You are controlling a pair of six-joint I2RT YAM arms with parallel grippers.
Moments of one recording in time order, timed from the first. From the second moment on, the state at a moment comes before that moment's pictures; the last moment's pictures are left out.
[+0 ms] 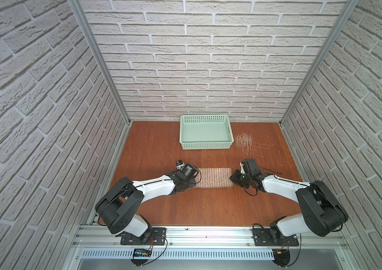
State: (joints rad) left arm -0.71 1.50 0.68 -0.24 -0.15 -0.96; right arm 0.44 1.47 0.57 -0.07 -0.18 0.85
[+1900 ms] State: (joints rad) left arm -0.64 1.51 0.47 0.25 -0.02 -1.22; right arm 0.88 1.83 1.28 -0.67 0.09 0.73
